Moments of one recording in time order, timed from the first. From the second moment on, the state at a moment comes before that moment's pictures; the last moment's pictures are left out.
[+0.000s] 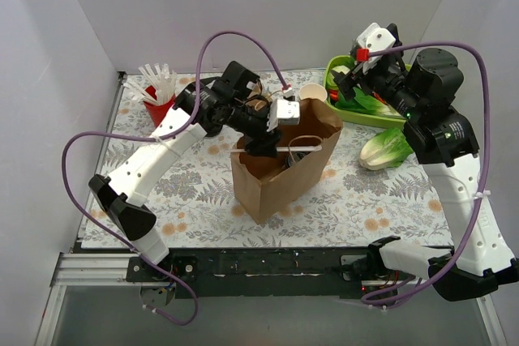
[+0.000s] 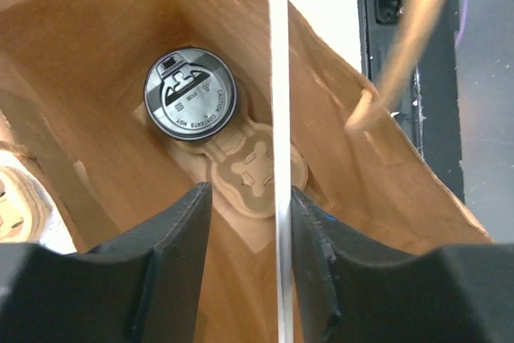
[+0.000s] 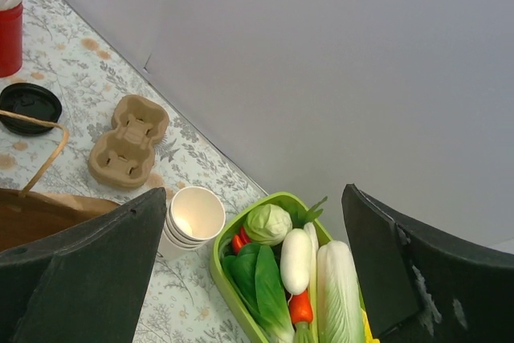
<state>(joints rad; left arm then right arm) -0.75 1.65 1.93 -1.16 0.65 0.63 0.39 1.17 1.66 -0.51 -0.22 -0.53</state>
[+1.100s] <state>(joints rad) -0.77 1.63 2.12 -1.21 0.42 0.67 0.39 1.17 1.64 -0.48 -0.19 -0.53</state>
